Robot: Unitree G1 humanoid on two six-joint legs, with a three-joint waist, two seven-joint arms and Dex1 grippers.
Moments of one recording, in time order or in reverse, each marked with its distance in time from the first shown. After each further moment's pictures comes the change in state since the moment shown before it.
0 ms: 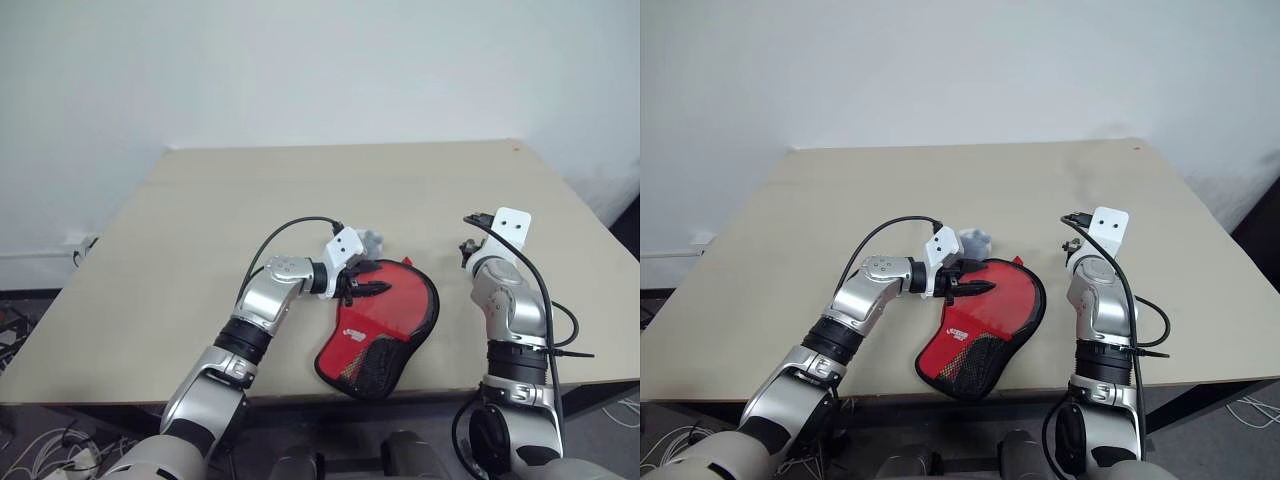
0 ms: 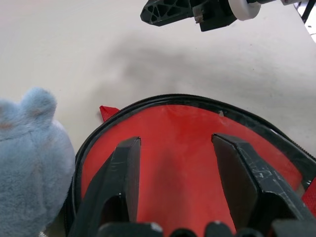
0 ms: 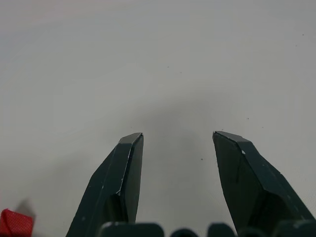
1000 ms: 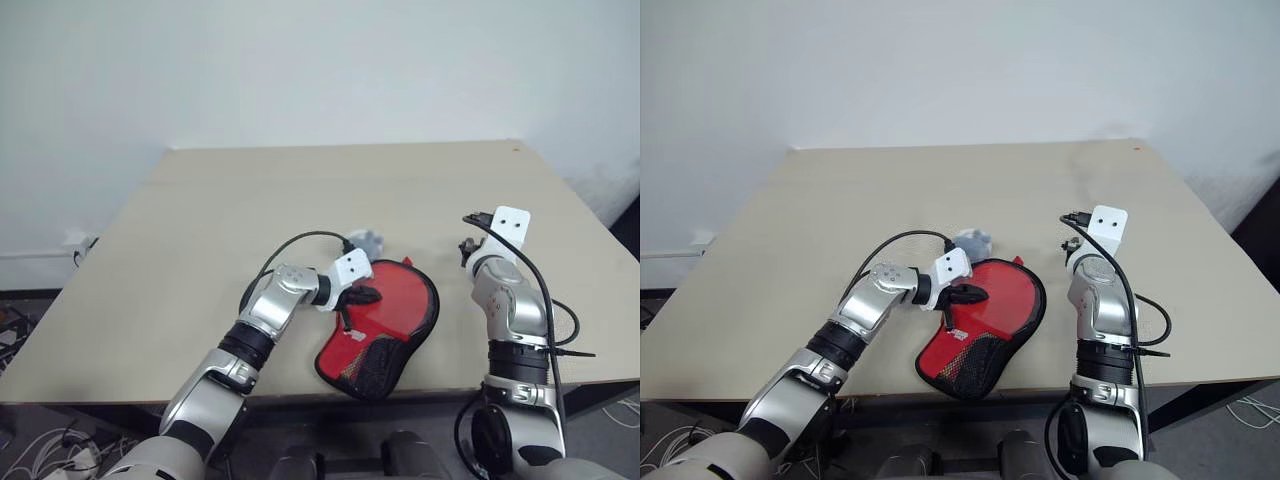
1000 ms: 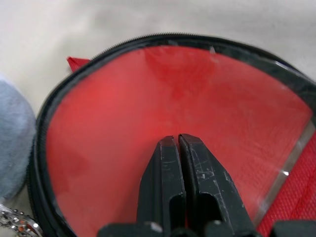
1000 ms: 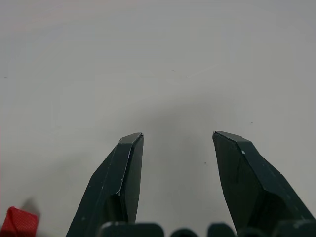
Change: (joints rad) left arm 0.011 0.010 -0.091 0.033 0.155 -0.017 -0.019; right arm 0.000 -0.031 0.033 0.000 0.000 -0.007 0.048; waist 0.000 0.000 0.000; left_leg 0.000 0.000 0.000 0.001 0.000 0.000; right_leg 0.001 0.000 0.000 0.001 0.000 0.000
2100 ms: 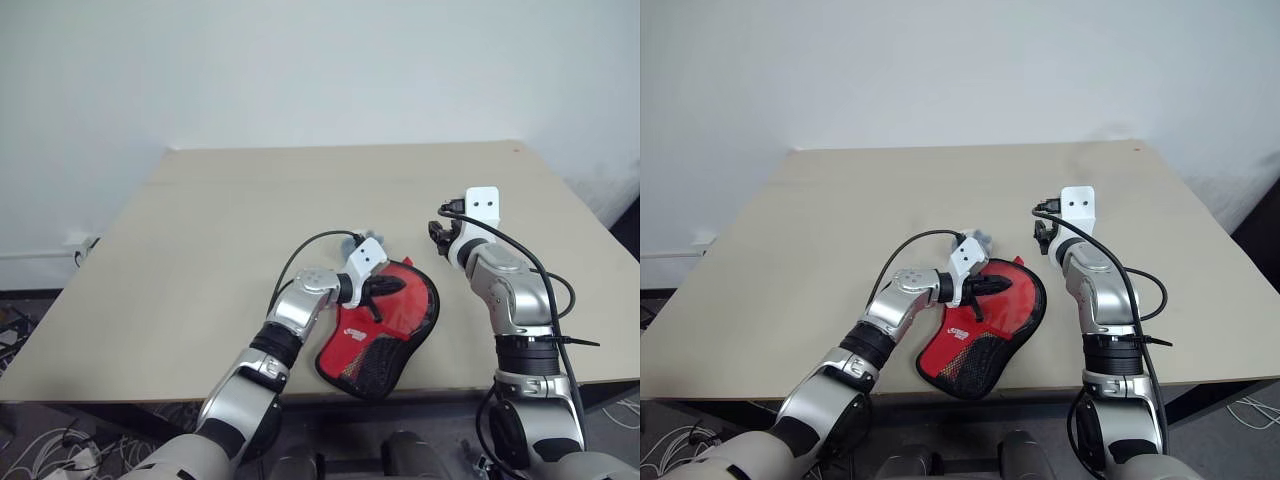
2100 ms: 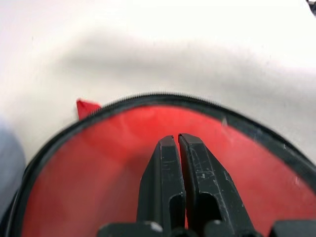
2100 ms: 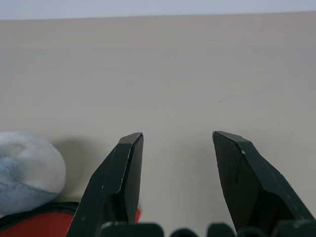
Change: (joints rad) left arm -0.040 -0.199 0.133 0.184 -0.071 -0.068 0.115; right arm -0.029 -0.102 0.142 -0.019 0.066 -0.020 0.294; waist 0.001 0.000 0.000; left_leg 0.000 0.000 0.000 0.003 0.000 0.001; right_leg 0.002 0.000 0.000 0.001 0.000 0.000
